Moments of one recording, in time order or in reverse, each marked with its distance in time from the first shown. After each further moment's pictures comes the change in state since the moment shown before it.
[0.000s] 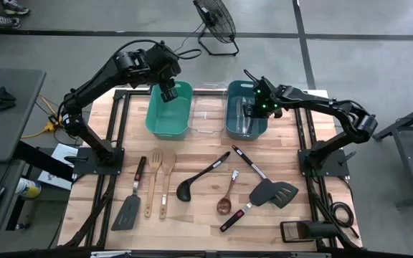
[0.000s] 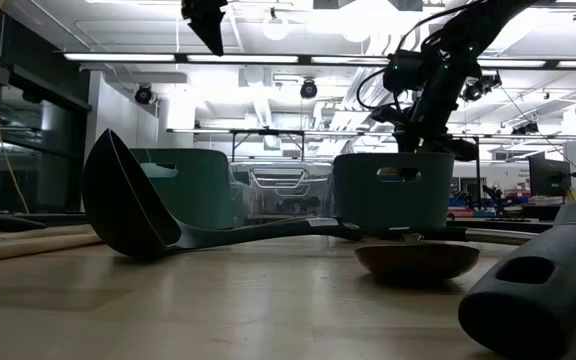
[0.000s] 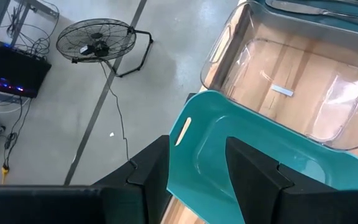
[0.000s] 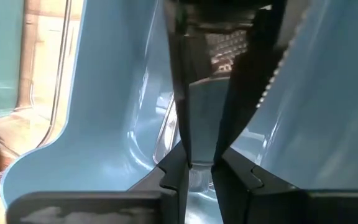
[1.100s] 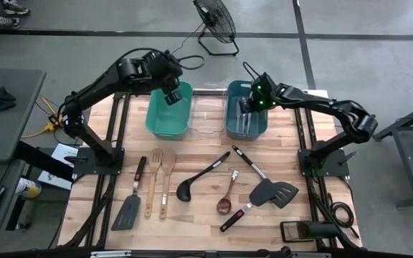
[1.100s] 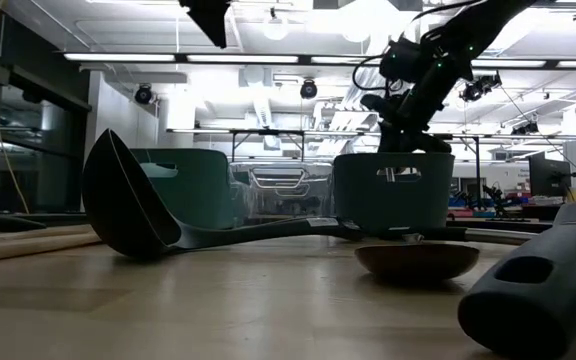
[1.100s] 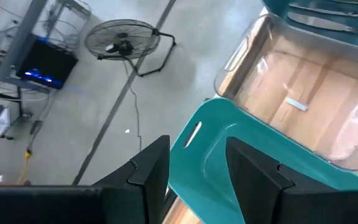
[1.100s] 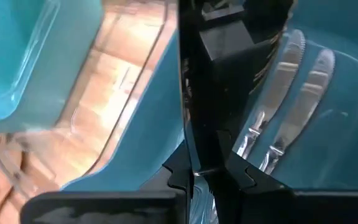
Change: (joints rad) left arm -0.091 -0.001 0.000 0.003 -0.154 -0.124; right arm -0.001 0.000 0.000 0.203 0.025 -0.149
